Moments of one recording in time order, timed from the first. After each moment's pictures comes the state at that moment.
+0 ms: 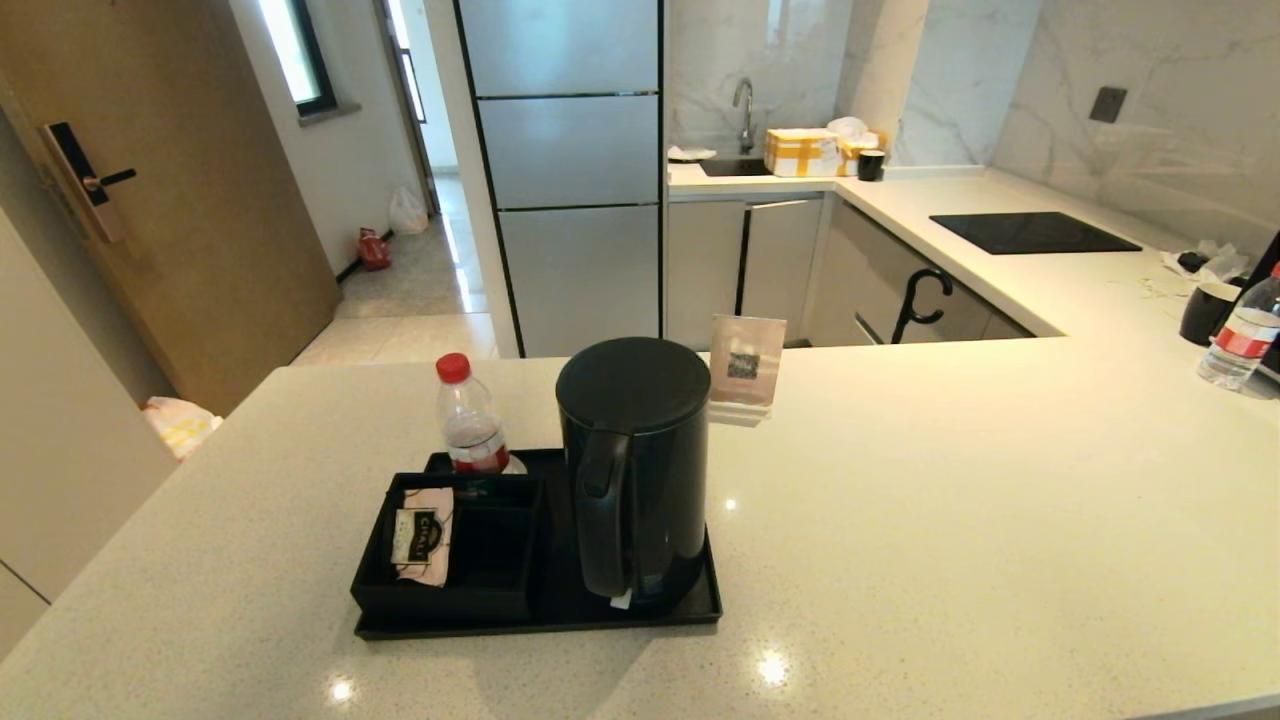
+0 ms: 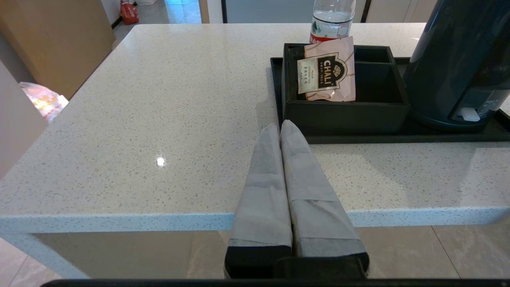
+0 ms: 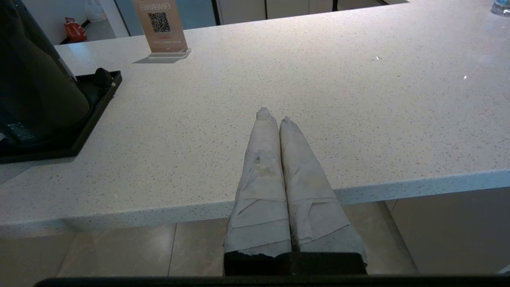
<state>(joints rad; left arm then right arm) 0.01 0.00 0.00 0.00 0.00 -0.01 0.00 0.00 0.00 -0.01 -0.01 0.04</state>
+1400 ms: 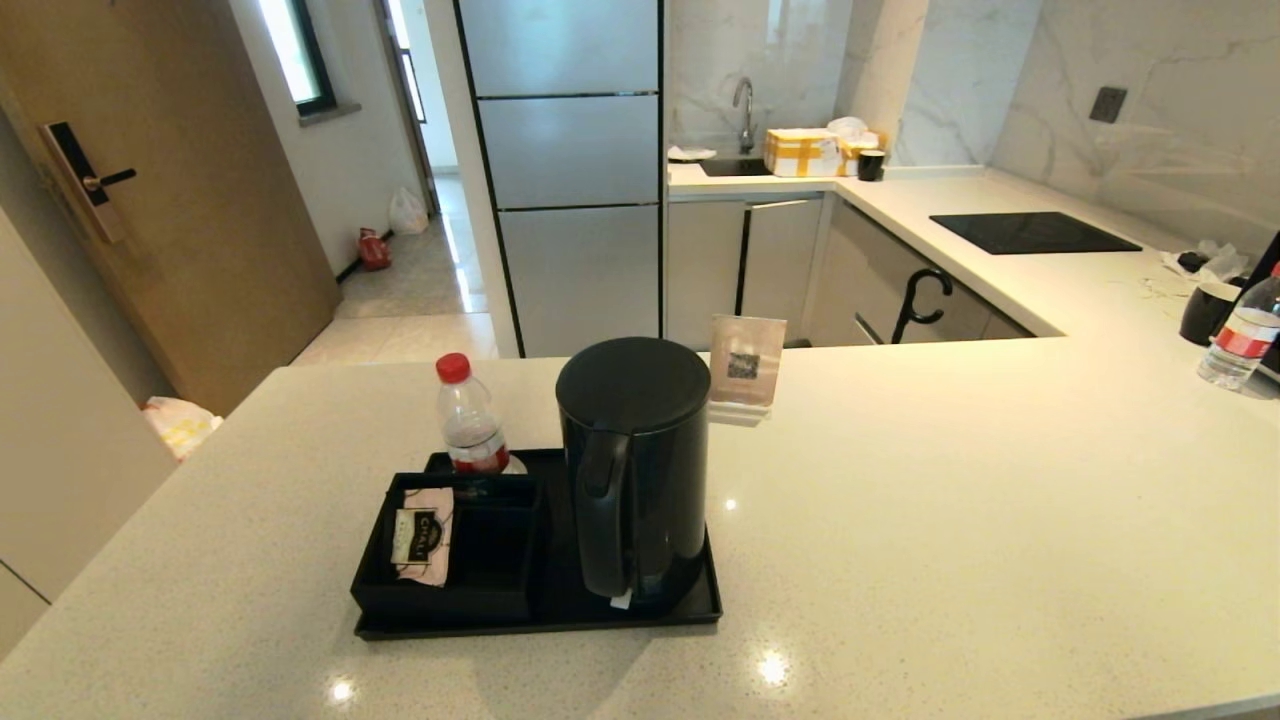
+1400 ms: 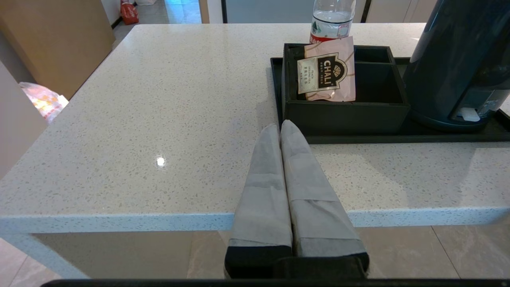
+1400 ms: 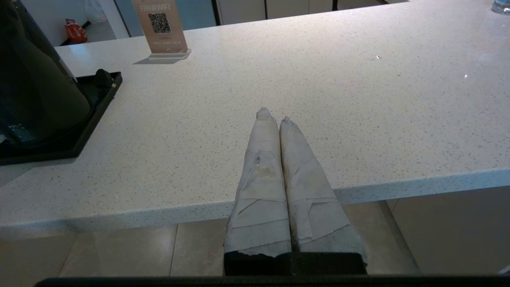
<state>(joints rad) 0.01 0.00 0.00 0.00 0.00 -0.01 0.00 0.00 0.00 -0.01 -0.02 0.05</state>
